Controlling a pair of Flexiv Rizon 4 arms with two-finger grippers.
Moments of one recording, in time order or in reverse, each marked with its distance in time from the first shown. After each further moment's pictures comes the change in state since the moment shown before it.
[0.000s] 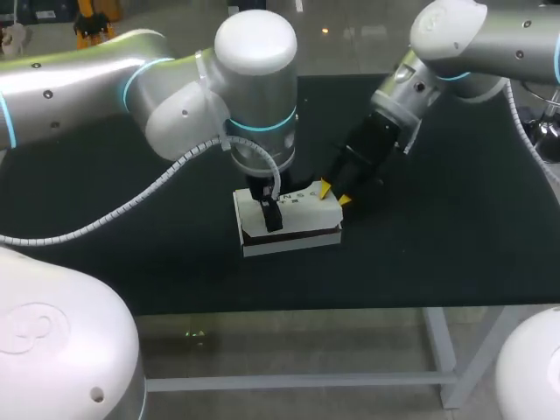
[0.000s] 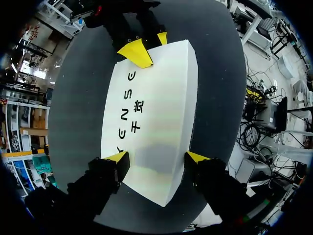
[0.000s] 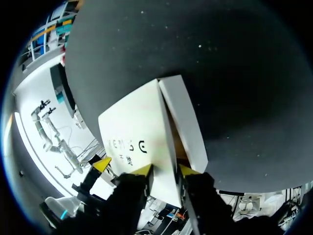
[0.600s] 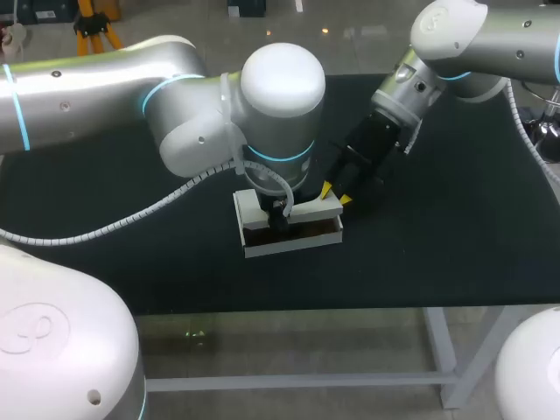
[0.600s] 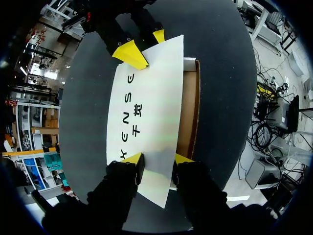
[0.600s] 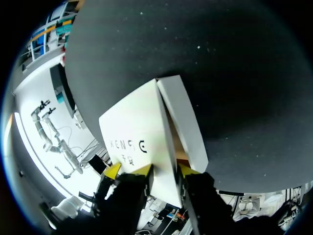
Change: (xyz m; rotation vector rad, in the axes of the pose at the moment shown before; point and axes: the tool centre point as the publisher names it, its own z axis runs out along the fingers) left arm 0.005 -0.006 0.004 -0.022 -0.128 0.012; right arm -0.001 0.001 -0.001 -0.001 -0.001 0.000
